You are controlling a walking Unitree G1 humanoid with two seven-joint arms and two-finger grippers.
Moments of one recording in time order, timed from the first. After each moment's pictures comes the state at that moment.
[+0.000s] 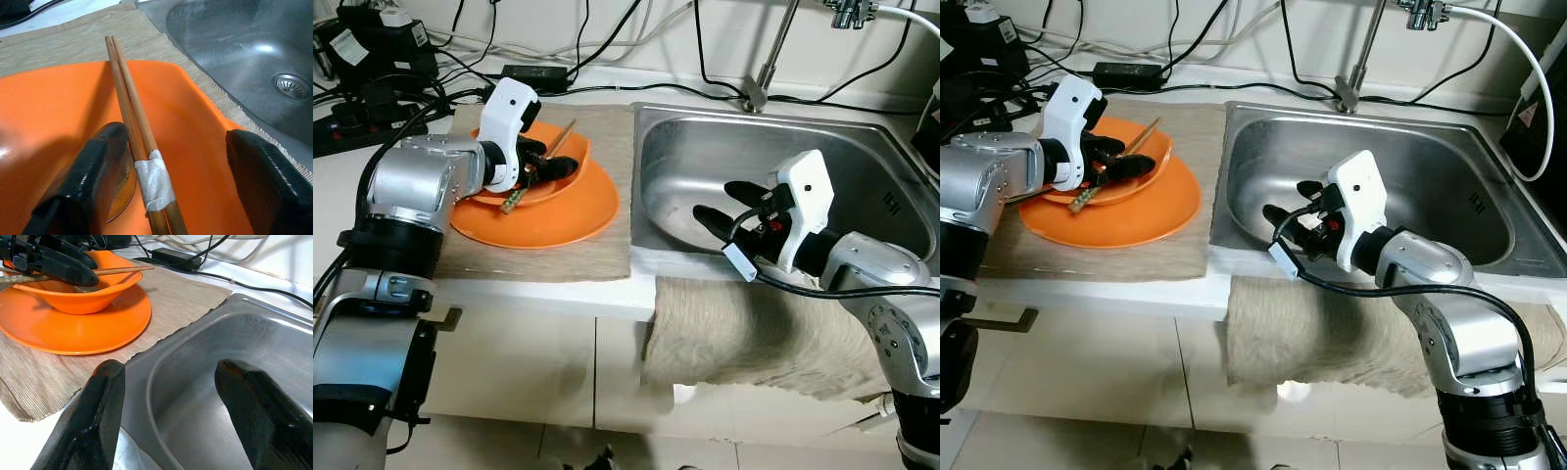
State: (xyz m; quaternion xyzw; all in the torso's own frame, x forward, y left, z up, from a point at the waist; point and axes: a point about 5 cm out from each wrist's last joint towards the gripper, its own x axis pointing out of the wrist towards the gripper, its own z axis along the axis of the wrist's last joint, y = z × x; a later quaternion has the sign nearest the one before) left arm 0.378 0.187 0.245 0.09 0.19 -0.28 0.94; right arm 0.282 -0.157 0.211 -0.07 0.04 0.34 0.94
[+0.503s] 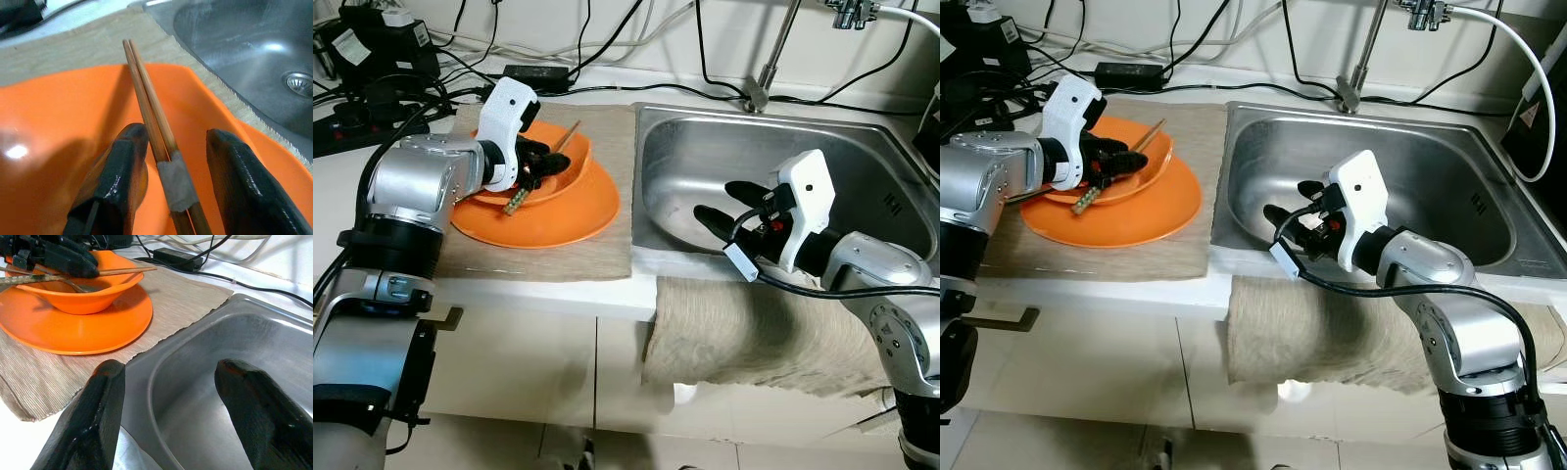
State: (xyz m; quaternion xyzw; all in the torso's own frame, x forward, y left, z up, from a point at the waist) left arm 0.380 0.188 0.249 0.11 0.18 -0.27 0.94; right arm 0.282 -0.157 0.212 -0.07 0.04 0.34 0.94
